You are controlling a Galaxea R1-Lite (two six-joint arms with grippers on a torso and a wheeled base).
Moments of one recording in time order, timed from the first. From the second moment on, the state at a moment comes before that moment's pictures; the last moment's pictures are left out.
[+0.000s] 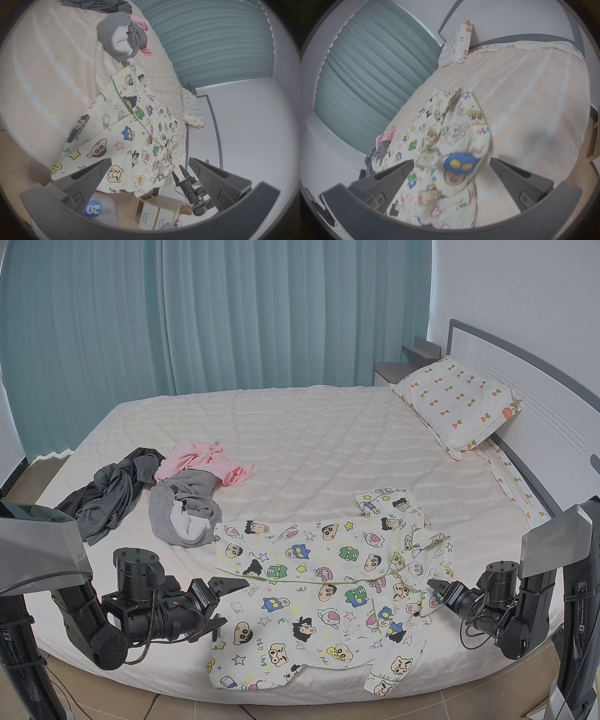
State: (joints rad) left arm -0.32 2.08 -0.35 -1.21 -0.38 -1.12; right arm 0.15 2.41 -0.34 -1.55 -0.02 0.78
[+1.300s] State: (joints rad) left arm -0.35 2.13 -0.35 -1.26 -0.32 -1.12; right arm -0.01 2.56 -0.92 -1.10 0.10 0.64
